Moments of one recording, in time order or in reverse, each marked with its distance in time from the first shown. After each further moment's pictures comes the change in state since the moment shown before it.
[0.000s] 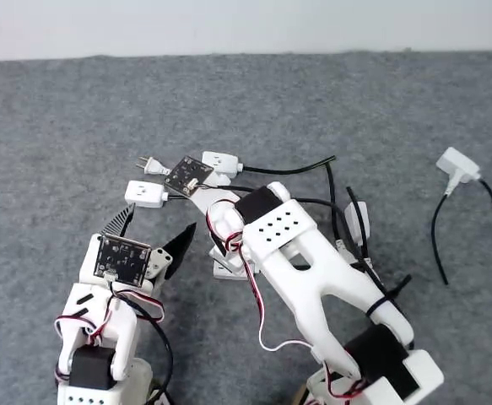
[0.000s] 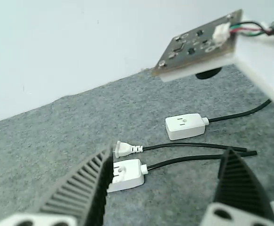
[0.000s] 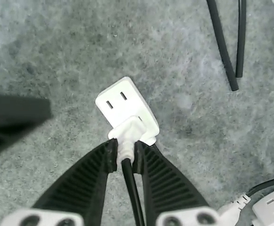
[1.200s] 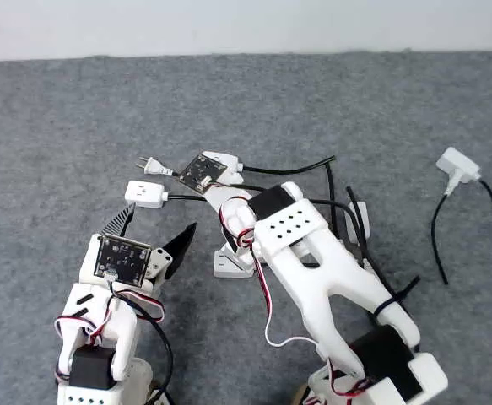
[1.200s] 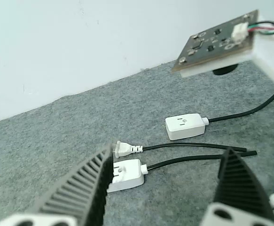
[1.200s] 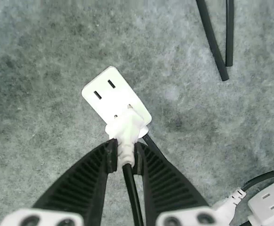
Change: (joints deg) left arm 0.0 0.0 0.0 0.0 0.0; right arm 3.6 -0.7 3.3 -2.8 1.9
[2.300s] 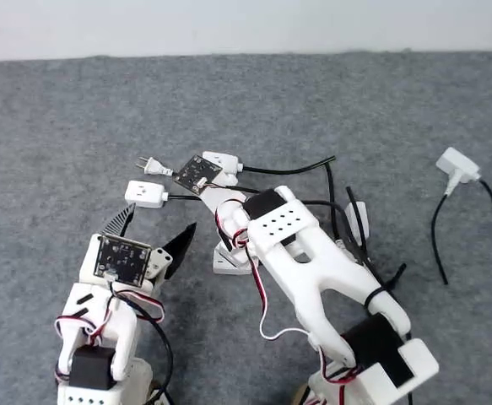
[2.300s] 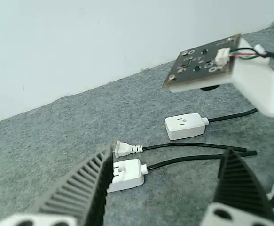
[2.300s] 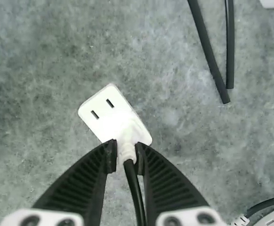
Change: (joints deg) left arm 0.0 0.0 0.0 0.0 0.0; right arm 0.0 6.2 1.5 -8.5 0.0
